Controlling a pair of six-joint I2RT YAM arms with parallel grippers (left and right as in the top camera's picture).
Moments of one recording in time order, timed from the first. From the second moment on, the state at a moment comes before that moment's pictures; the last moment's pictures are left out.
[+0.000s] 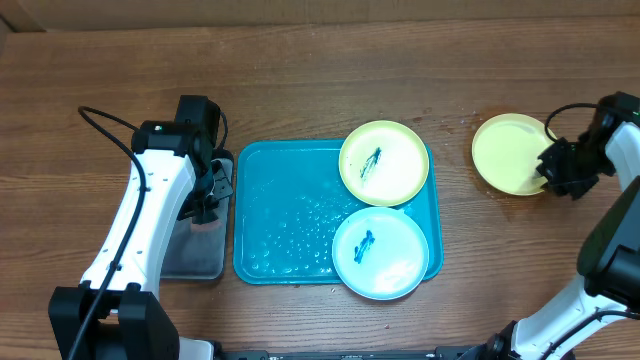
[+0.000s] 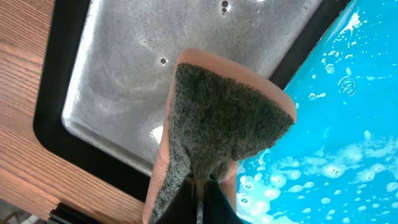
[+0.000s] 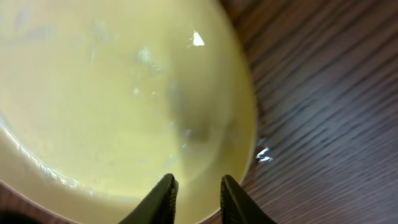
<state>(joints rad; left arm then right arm) -0.08 1.59 1.28 -1.25 -0.19 -0.54 -0.44 1.98 1.40 -0.97 -0.17 0.45</state>
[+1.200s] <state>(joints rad) -0.08 1.59 1.28 -1.23 -0.19 -0.54 0.25 1.60 1.07 -1.27 -0.22 0.56</state>
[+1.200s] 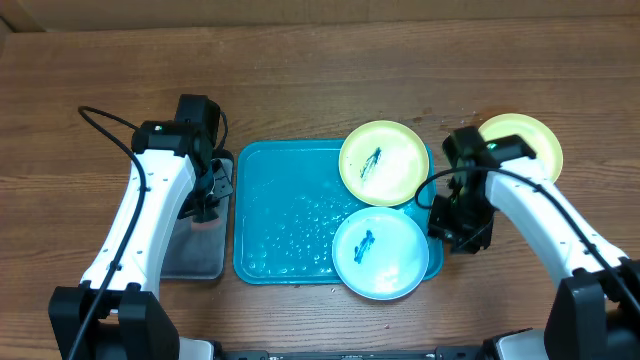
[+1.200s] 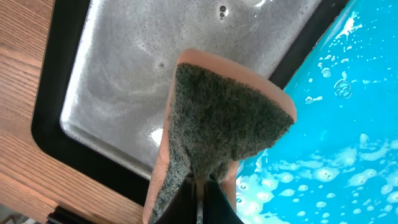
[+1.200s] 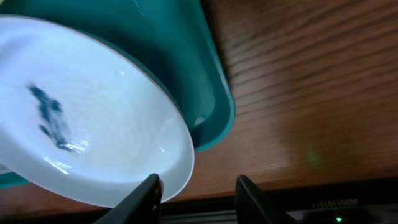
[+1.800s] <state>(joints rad) -0.08 1.59 1.28 -1.22 -0.19 -0.54 0.27 1.60 0.82 -0.99 -0.30 0.59</state>
